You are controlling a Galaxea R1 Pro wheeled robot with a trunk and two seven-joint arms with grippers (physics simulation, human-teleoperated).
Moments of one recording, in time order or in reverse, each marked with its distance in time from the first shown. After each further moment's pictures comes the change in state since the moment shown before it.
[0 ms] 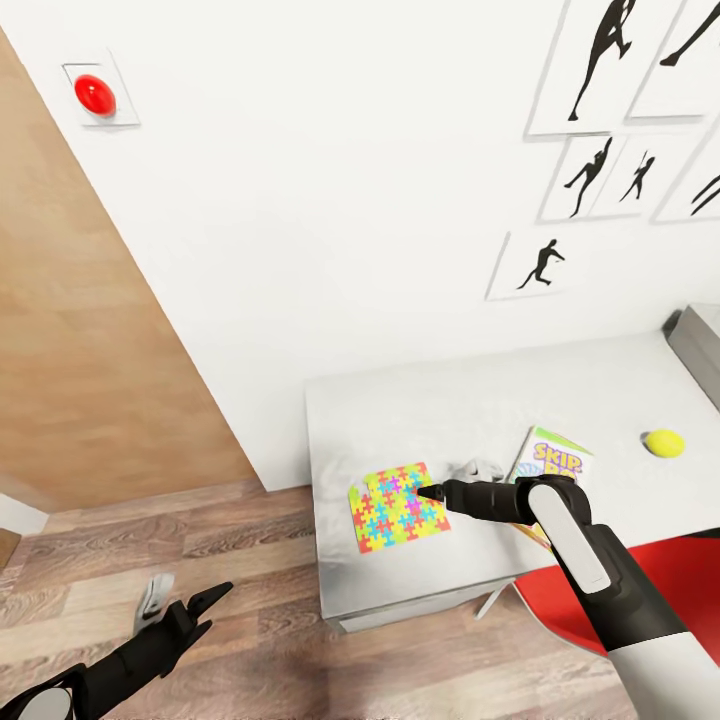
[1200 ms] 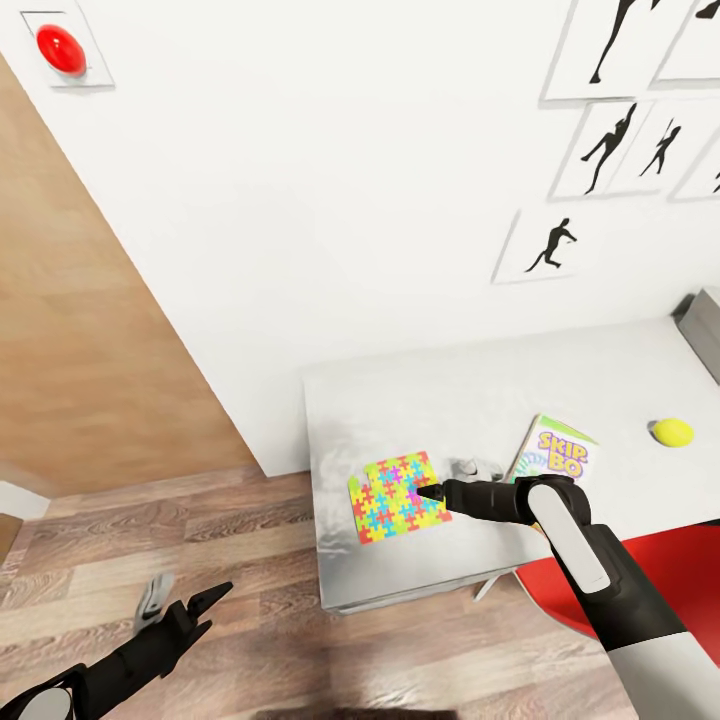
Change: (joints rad) left arm 0.000 0.000 0.000 0.000 0.000 0.000 0.000; right arm 0.000 0.002 0.000 -0.001 0.000 0.000 0.001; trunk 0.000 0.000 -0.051
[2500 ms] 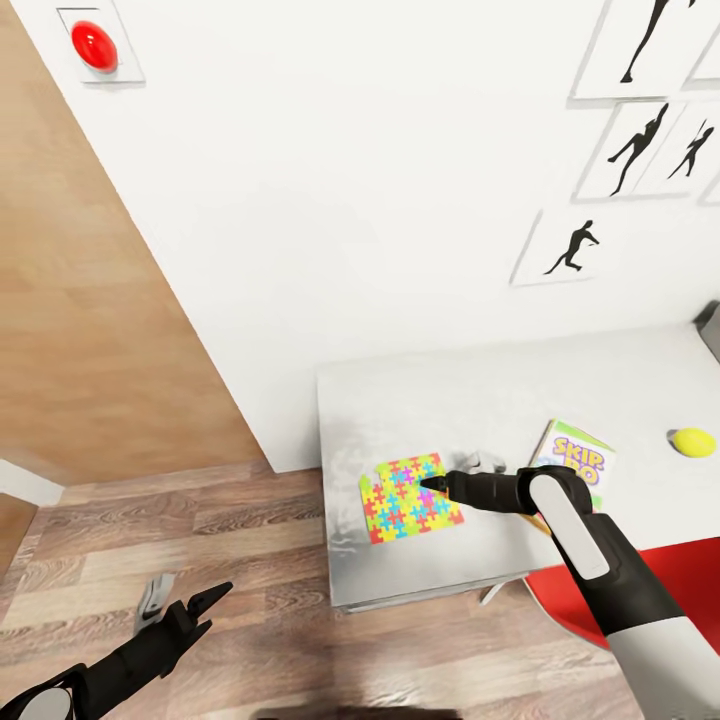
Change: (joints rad) left arm 0.000 0.000 0.000 0.000 0.000 0.000 0.000; right arm -0.038 -0.008 -0.004 0.033 -0.003 0.000 0.001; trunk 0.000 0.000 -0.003
